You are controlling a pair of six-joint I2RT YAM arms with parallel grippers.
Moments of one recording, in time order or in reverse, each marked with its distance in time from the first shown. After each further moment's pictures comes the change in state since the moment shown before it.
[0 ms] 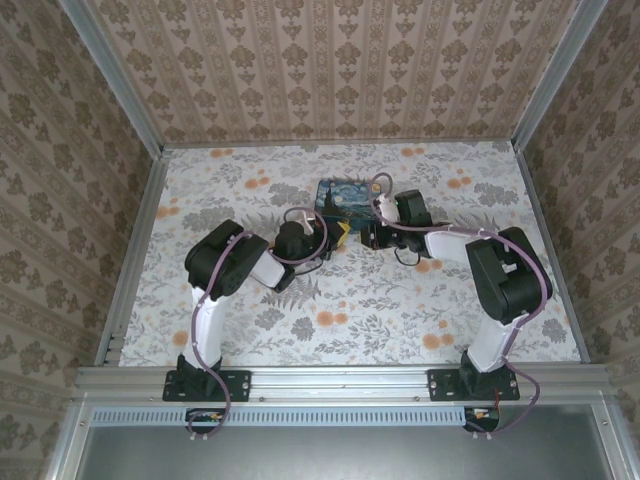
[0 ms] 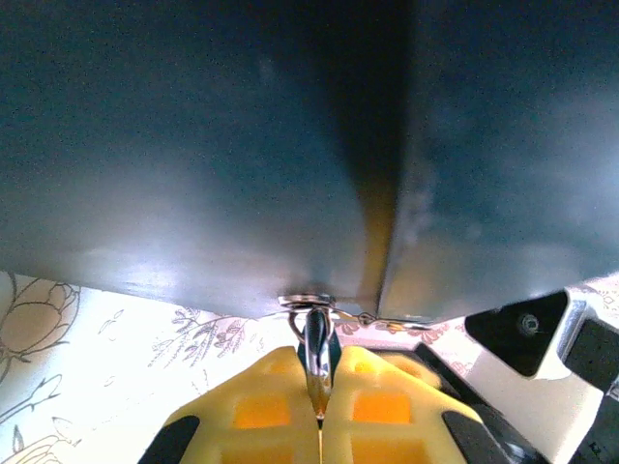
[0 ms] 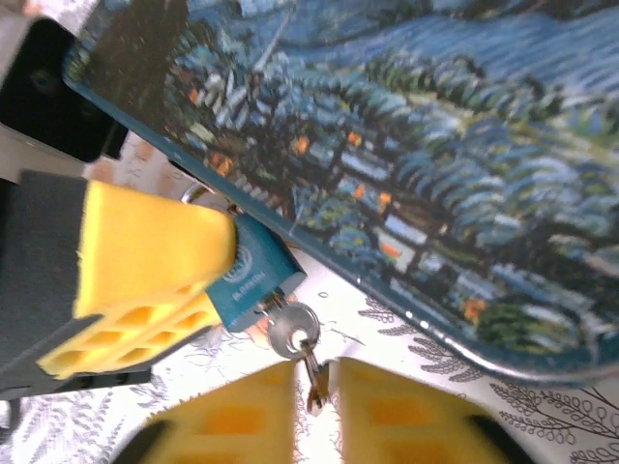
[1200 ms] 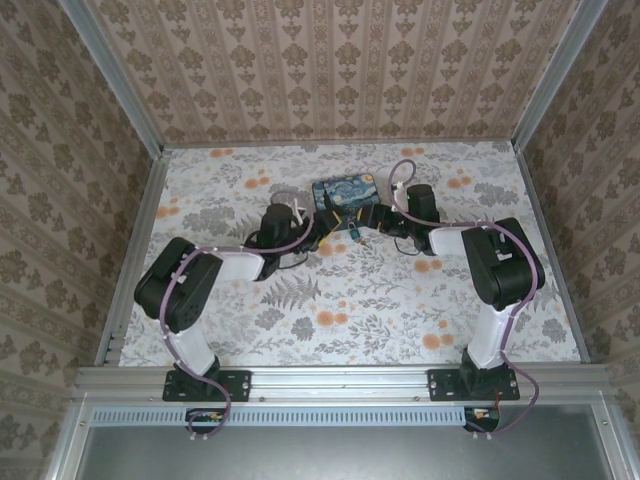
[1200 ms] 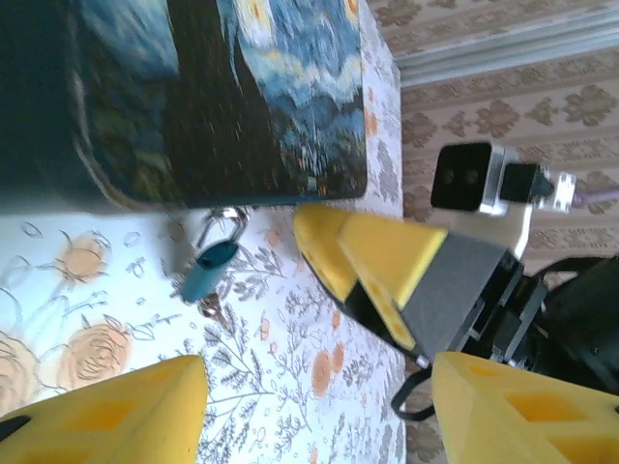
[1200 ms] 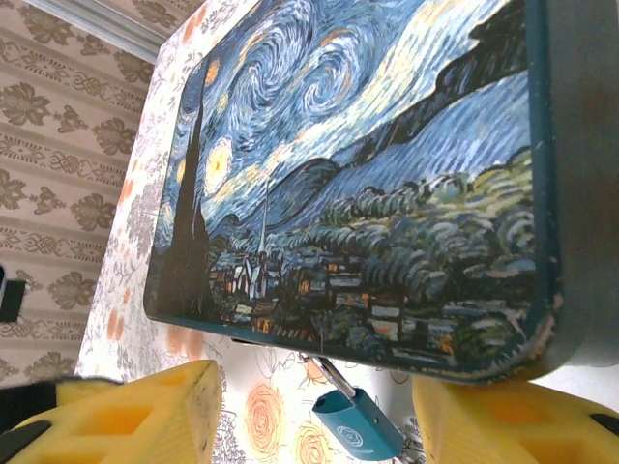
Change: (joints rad) left arm 0.066 -0.387 -0.002 -0.608 0.040 0.355; right arm -0.074 0.100 -0.009 0.318 -0.077 0.337
